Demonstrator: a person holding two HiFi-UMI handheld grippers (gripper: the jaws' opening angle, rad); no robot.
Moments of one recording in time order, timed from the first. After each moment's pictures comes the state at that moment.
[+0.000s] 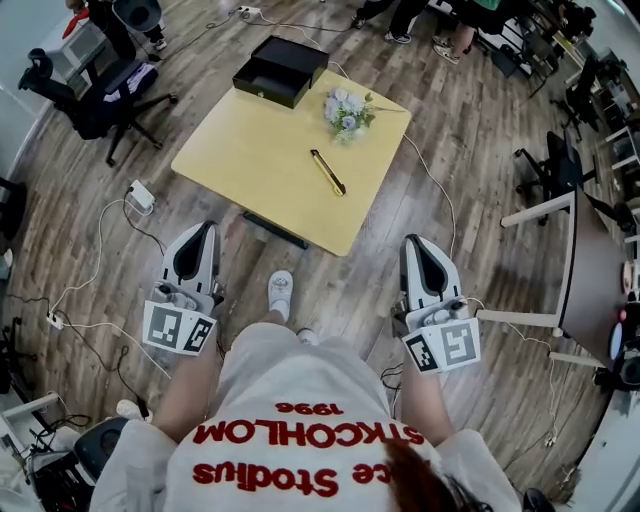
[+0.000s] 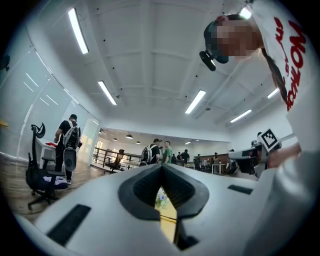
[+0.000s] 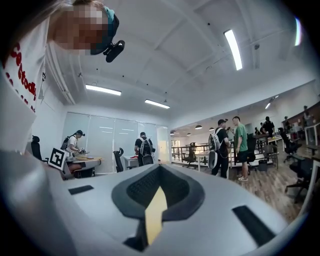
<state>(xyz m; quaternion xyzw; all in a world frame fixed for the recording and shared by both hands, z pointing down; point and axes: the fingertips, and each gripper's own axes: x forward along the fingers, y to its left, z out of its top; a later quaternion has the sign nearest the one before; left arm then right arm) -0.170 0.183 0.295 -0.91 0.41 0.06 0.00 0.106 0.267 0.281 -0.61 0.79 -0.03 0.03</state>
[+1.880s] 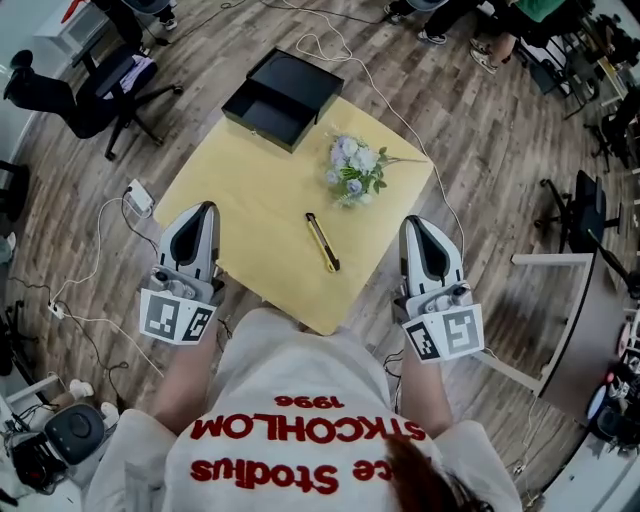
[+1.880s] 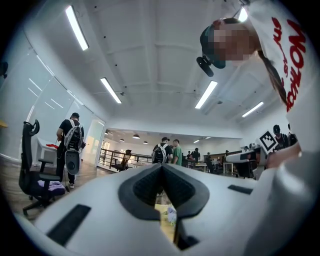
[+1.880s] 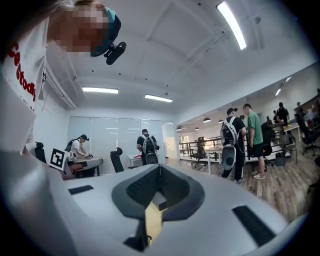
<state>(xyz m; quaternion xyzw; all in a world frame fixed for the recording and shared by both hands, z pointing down) -0.092 -0.044 0.295 -0.89 0.45 0.05 0.01 0.175 0.006 0.295 -0.56 0.82 -0.06 0.03</state>
